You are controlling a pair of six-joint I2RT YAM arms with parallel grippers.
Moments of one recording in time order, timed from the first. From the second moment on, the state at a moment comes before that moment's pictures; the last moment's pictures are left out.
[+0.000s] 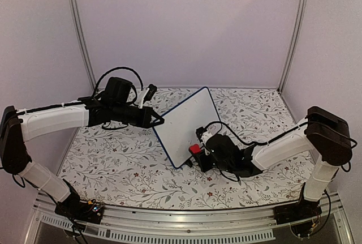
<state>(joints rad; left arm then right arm) -0.64 1.46 1.01 -0.20 0.40 -0.35 1.08 1.78 0.78 0.36 0.32 0.40</state>
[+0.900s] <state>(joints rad) -0.64 1.46 1.01 -0.20 0.41 -0.35 1.06 1.72 0.89 0.29 0.37 0.30</state>
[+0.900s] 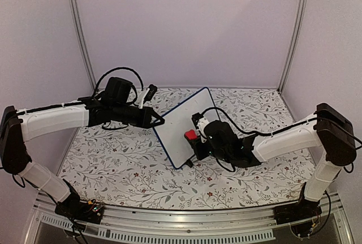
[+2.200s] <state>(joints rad) -0.64 1.46 1.01 -0.20 0.41 -0.35 1.05 1.63 0.77 0.31 0.31 0.36</state>
